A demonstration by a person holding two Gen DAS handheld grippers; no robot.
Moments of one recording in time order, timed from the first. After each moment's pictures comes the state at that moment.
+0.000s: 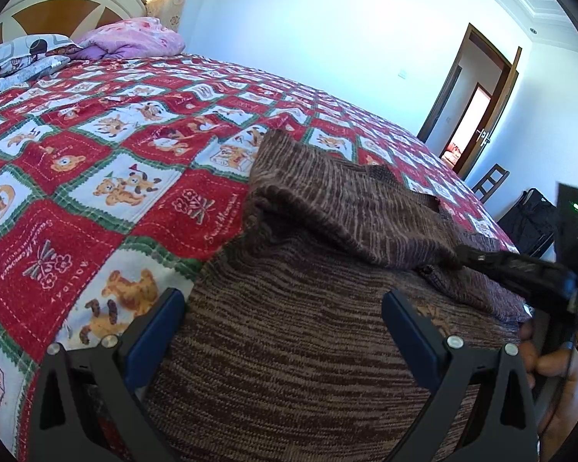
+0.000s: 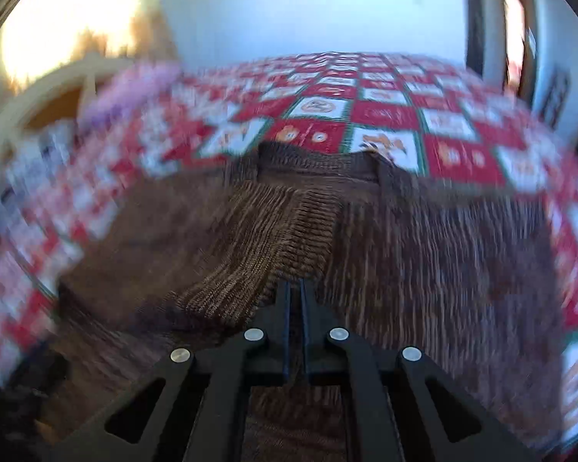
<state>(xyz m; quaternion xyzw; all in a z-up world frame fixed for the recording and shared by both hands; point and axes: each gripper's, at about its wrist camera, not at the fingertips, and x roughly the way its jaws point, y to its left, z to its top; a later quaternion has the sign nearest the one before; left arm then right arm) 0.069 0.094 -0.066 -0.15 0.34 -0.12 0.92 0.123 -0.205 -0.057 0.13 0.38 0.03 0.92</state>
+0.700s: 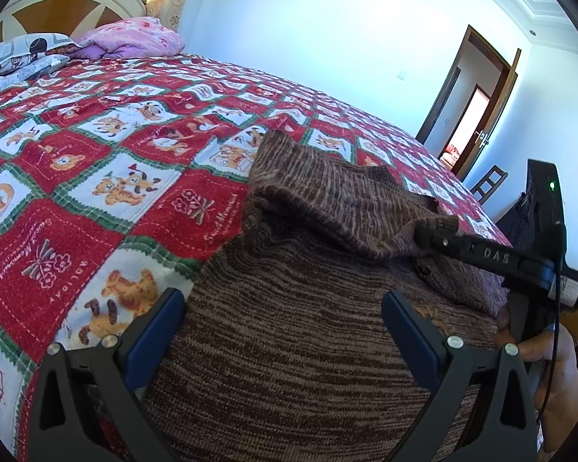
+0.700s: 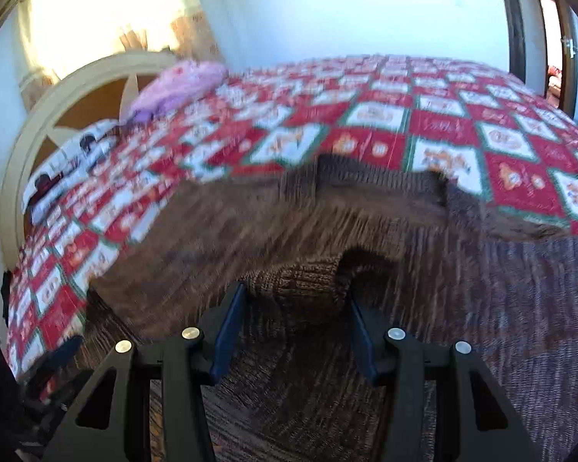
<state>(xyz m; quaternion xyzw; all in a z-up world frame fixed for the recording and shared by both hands) 0.069 0.094 -0.066 -0.16 0.34 -0.12 0.92 0.158 -0.168 -0.065 0.05 0.40 0.11 0.91</state>
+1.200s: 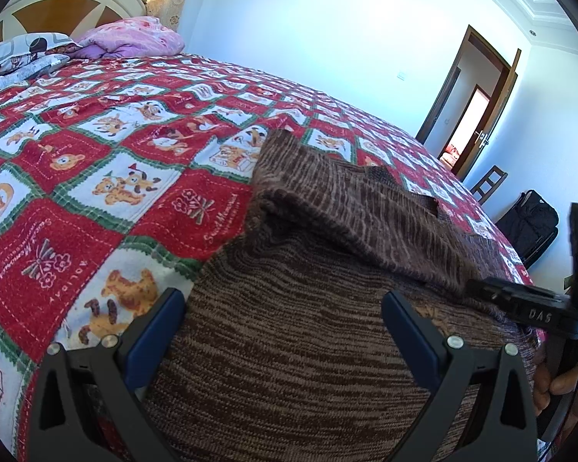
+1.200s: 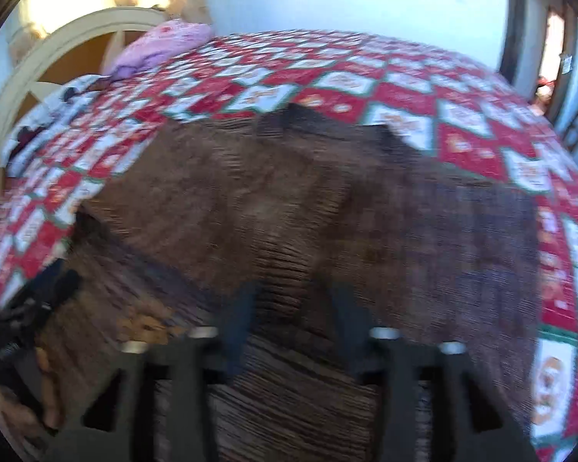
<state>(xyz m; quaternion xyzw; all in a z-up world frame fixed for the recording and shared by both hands) 0.070 0.094 -0.066 -0.16 0.34 -0.12 0.92 0.096 -0.187 -0.049 -0.02 0.43 0.01 0.90</state>
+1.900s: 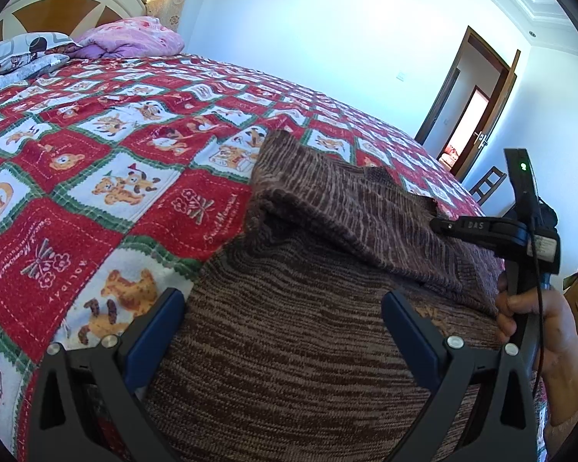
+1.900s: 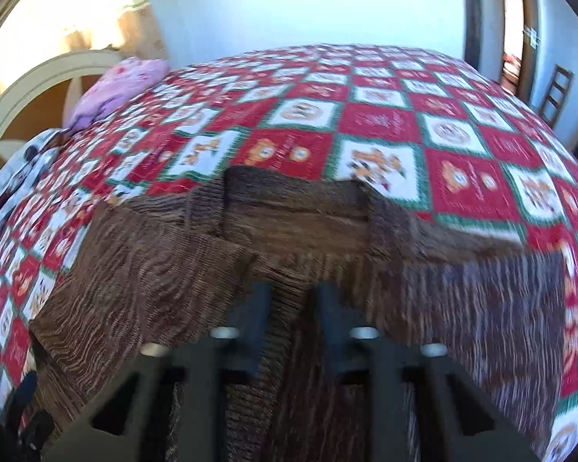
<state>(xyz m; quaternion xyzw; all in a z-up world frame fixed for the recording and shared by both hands) 0.070 0.094 -0.067 -0.16 0.34 -0.12 0.92 0.196 -0.199 -0.056 0.03 0.41 0.00 0.91</state>
